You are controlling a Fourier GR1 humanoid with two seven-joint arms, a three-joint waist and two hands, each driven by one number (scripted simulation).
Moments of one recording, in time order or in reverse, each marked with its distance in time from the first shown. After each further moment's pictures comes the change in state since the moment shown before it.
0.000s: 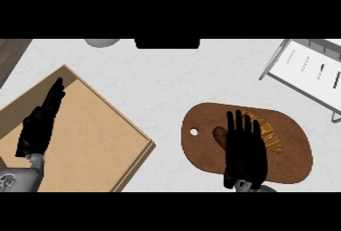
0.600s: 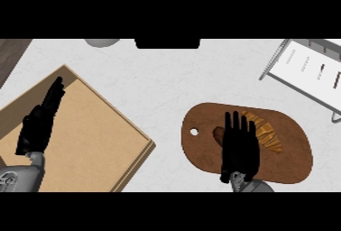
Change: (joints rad) left arm -0.012 -0.048 0.065 0.021 -0.053 -0.058 -0.015; right arm 0.001 0.060 -0.057 0.137 0.054 -0.055 -0.055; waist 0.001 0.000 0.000
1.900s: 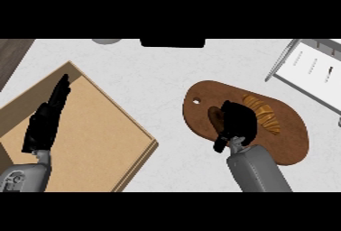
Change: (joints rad) left arm -0.016 -0.068 0.026 -0.034 -0.066 -0.041 0.017; right arm -0.227 0.046 -0.218 0.255 -0.176 -0.076 -0.036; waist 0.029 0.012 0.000
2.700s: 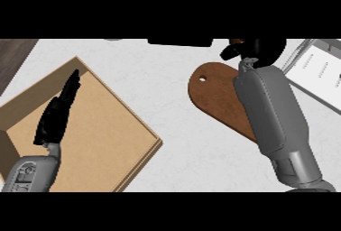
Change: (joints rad) left arm -0.058 -0.022 -0.026 0.048 -0.023 0.000 -0.014; right arm -0.602 -0.060 -0.350 0.361 0.055 -0.548 0.147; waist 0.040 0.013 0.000
